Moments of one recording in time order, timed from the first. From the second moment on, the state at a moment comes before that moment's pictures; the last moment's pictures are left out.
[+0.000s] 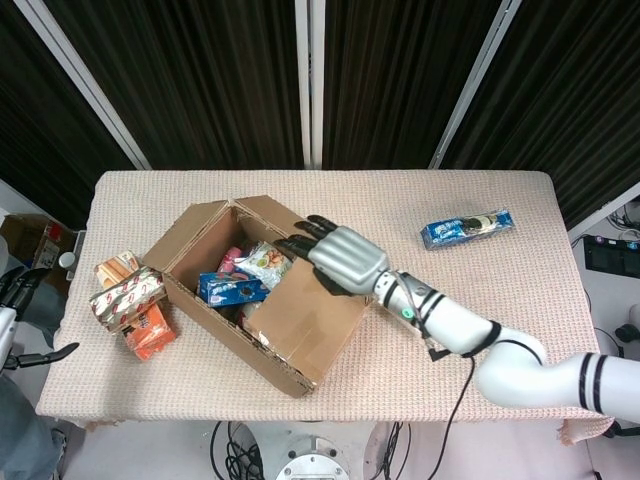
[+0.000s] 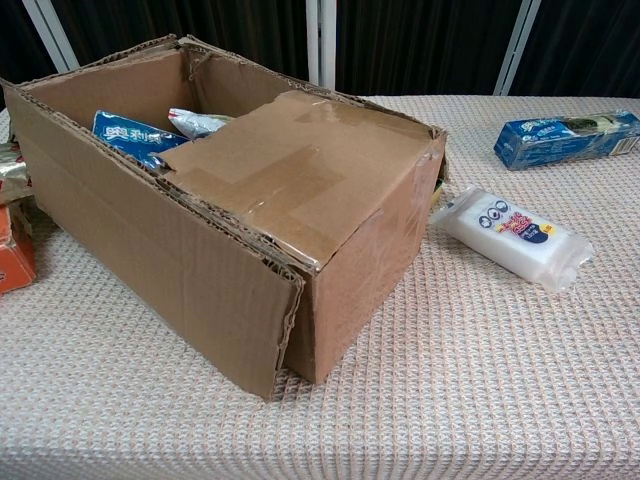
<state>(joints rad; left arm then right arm) -0.17 -0.80 0.01 -1.77 1.50 1.43 -0.16 1.15 -1.05 0.37 -1.88 -0.96 0.52 -0.22</state>
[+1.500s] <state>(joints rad) -0.15 -0.83 -0.02 -1.78 1.51 1.41 -0.16 1.60 -1.10 0.06 -1.87 -0.51 0.59 -0.34</state>
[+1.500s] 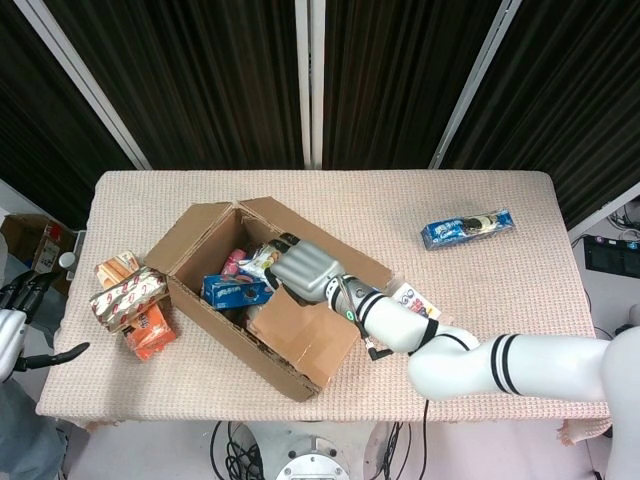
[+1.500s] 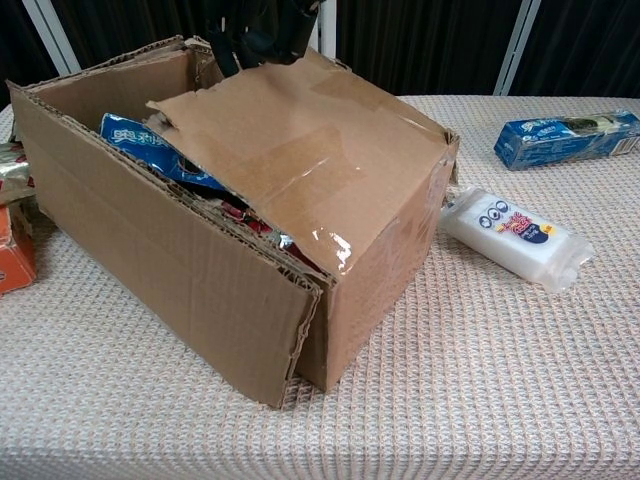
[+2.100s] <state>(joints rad) -0.17 -0.81 -0.03 -1.82 1.51 1.38 -0.17 1.34 -0.70 0.21 -2.18 -0.83 0.53 -0.11</state>
